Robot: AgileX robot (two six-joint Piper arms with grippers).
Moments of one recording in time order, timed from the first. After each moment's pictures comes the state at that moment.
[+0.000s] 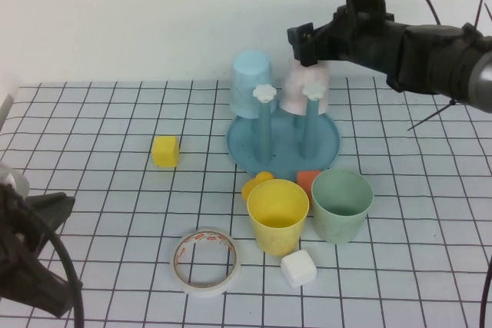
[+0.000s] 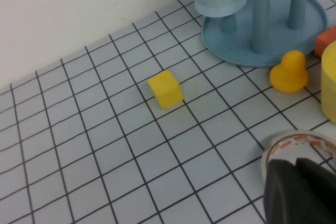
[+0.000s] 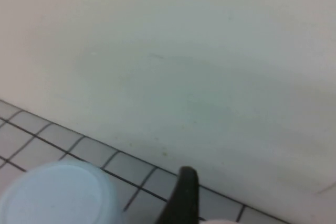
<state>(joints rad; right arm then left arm) 0.37 2.16 -1.74 1.74 0.07 -1.78 -0.44 0.72 -0.63 0.12 0.44 0.02</state>
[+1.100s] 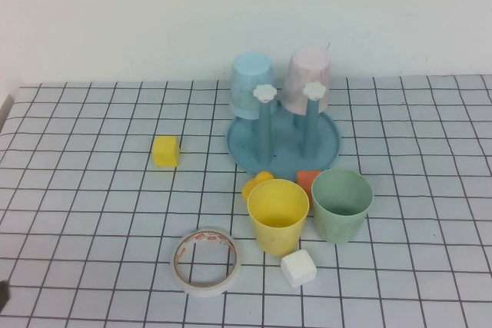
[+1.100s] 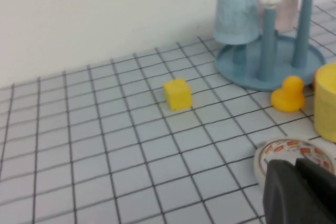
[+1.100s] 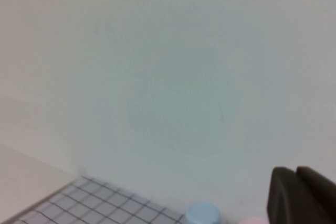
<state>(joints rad) 0.37 0.93 -0.85 1.75 0.19 -1.71 -0.44 0.21 -0.33 0.20 0.44 -0.19</state>
